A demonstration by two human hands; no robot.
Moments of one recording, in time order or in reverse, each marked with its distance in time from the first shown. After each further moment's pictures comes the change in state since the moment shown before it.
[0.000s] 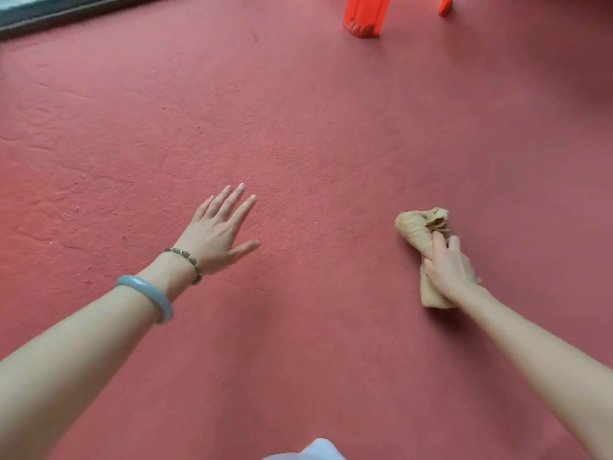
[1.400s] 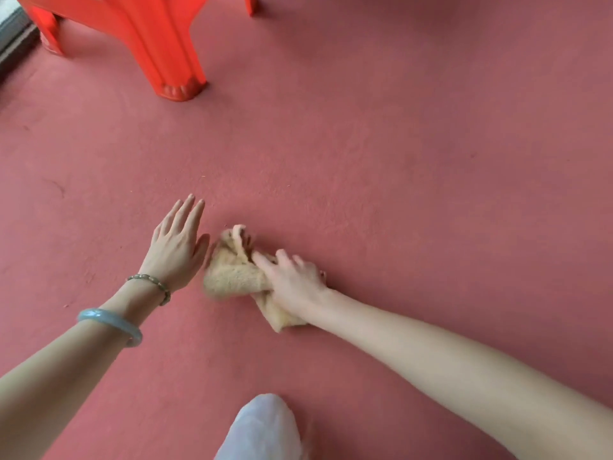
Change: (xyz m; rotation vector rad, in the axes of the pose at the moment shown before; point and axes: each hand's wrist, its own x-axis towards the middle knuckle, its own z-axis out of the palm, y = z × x) left_hand 0.366 -0.031 -0.029 -0.118 -0.028 0.388; right_hand 0.154 -0.221 -0.029 0.295 -0.064 -0.174
